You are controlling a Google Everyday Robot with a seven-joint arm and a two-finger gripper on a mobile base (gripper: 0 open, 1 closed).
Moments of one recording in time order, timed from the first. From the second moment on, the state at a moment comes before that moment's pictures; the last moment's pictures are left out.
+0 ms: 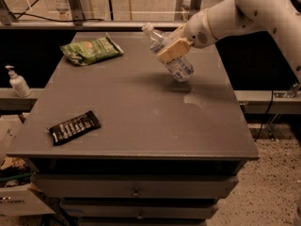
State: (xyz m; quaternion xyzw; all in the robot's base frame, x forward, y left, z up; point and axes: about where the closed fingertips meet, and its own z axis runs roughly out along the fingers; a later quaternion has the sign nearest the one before) arm 0.692 -0.060 0.914 -0.54 0.70 0.22 0.41
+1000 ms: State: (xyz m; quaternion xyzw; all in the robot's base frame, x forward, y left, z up) arm 0.743 -0.156 0.968 -0.36 0.66 0.17 0.63
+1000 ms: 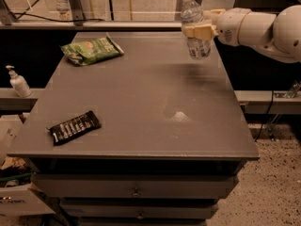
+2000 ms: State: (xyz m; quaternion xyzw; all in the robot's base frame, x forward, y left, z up) arm 0.799 -0.158 0.970 -0.22 0.60 0.24 0.73
